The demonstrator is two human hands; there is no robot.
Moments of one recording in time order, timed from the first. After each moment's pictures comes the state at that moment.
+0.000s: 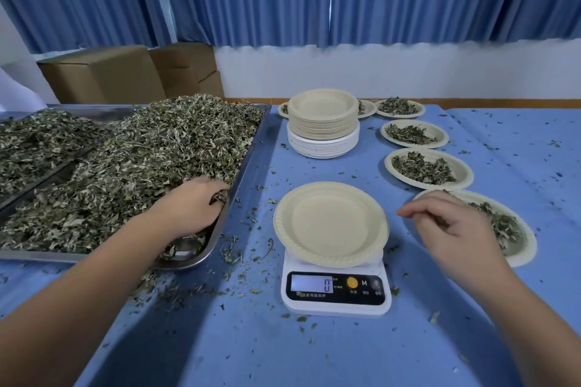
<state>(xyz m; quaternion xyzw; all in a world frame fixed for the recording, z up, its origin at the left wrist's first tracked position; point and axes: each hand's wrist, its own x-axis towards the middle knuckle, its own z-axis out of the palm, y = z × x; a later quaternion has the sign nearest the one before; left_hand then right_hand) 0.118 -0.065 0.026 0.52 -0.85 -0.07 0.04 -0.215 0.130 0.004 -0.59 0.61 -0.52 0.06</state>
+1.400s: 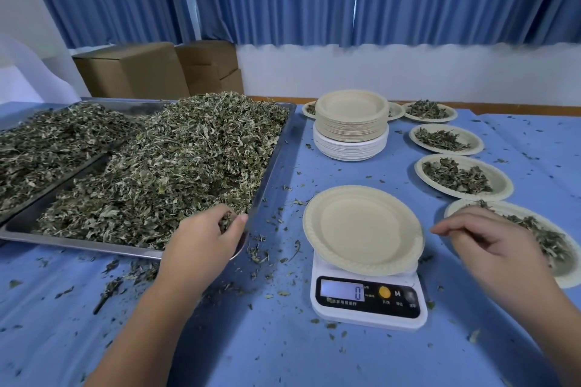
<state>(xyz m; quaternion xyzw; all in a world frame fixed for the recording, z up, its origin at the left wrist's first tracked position) 0.129 0.013 0.004 0.62 -0.73 -0.08 0.27 -0.206 0.132 0.006 -0.61 0.63 -0.49 0.04</state>
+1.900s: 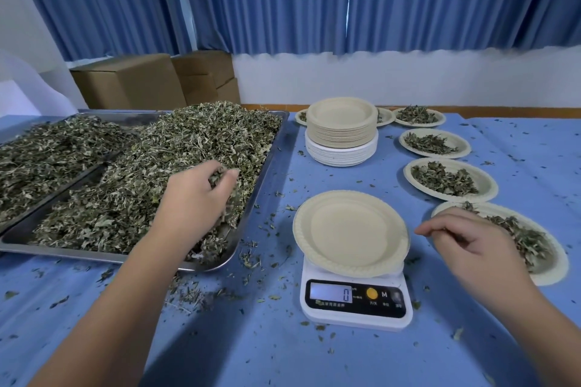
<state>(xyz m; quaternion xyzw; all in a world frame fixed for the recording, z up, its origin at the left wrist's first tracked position) 0.118 -0.014 0.058 0.56 -0.74 -0.09 0.35 -0.205 0.133 0.008 -0.60 0.63 -0.49 0.06</state>
